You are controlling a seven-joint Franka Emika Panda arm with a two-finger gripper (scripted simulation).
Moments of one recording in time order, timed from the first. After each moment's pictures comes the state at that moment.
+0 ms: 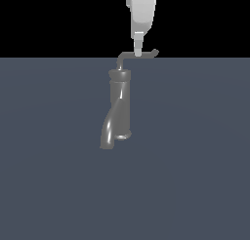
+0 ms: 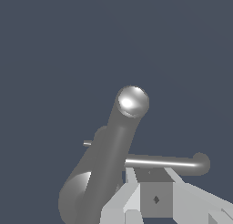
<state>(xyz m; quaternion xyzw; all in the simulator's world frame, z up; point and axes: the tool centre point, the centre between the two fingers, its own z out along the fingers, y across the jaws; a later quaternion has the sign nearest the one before) -0.034 -0.033 0.300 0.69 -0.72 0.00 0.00</state>
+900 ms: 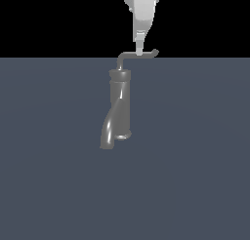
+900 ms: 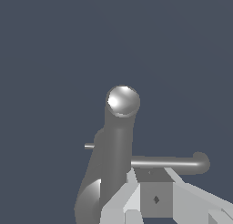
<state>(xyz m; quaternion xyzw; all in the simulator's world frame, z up) -0.013 -0.039 0.301 0.69 -0.72 -0.03 0.03</state>
